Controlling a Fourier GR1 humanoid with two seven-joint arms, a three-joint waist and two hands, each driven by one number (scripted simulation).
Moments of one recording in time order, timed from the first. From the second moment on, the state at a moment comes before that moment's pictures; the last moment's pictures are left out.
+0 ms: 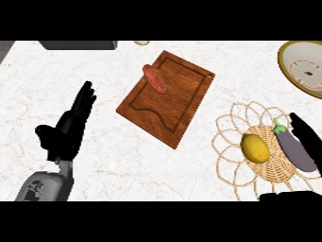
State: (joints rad) left arm -0.16 0.16 -0.14 -1.51 0.05 0.17 0.06; right arm 0.18 -0.47 0.10 -2.01 0.06 -0.03 0.42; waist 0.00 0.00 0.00
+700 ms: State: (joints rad) left arm -0.13 0.12 -0.11 -1.56 0.01 0.12 0.08; right arm 0.16 -0.29 0.06 -1.87 0.09 0.03 0.34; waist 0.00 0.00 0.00
